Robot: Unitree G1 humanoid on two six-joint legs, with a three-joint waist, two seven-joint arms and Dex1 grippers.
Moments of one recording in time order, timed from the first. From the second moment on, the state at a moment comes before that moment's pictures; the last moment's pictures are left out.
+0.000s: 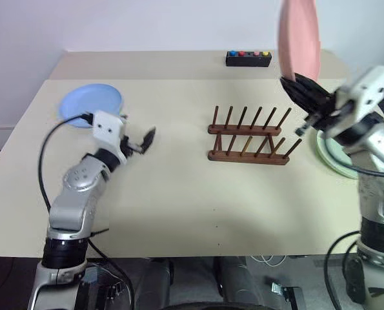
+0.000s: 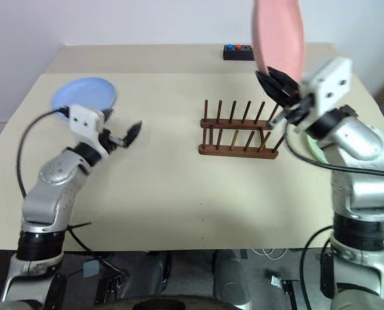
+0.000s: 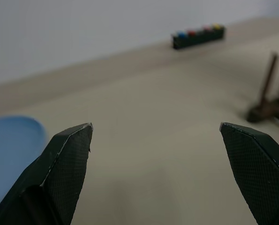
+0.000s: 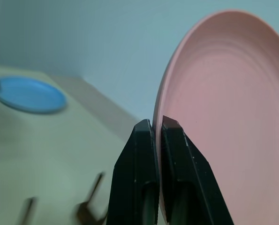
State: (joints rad) left arm -0.27 0.43 0.07 -0.27 -0.29 0.43 -0.39; right arm -0.40 -0.65 -0.34 -0.36 0.54 0.37 0.70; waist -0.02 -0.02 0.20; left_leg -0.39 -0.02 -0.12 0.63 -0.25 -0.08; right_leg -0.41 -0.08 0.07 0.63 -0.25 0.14
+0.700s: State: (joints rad) left arm -0.16 0.42 -0.02 -0.28 -0.32 0.41 -0.57; right arm -0.29 -0.65 -0.53 -0.30 1.09 0.69 0.65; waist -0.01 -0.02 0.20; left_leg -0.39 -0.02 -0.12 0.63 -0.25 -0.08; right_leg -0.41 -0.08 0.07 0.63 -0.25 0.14
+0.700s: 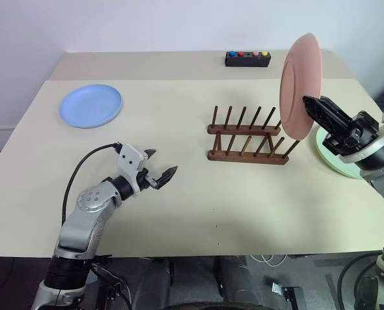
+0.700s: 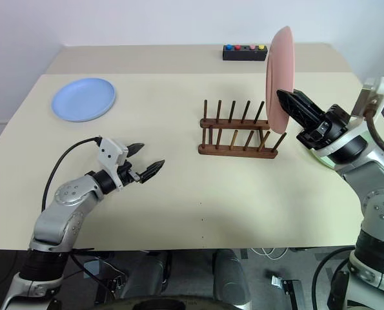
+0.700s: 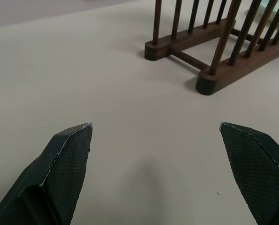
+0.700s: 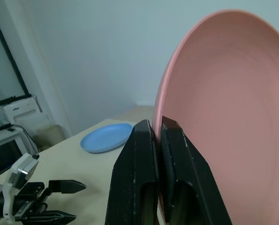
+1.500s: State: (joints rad) left arm -0.14 0.41 -0.03 -0.30 -0.31 0.41 -0.57; right arm -0.37 -0.67 -0.51 -0.05 1.08 0.73 0.76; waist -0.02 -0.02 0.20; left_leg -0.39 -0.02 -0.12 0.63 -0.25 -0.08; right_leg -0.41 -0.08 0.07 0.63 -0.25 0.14
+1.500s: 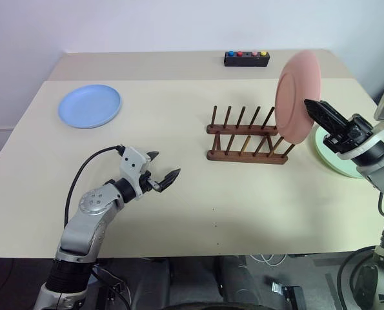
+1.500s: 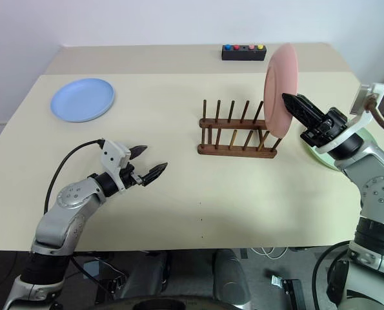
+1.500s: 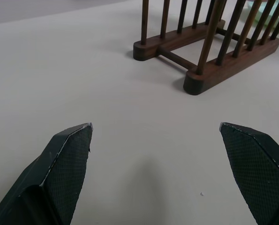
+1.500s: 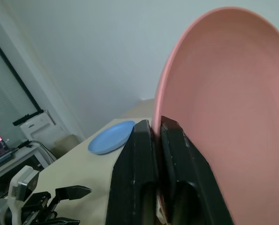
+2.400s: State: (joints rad) left arm -0.14 0.42 -0.05 -0.30 -0.31 0.41 -0.60; right arm -0.20 -0.79 -0.63 -0.04 0.80 0.49 0.71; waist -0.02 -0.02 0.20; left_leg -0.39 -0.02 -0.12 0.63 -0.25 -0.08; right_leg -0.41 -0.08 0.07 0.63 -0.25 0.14
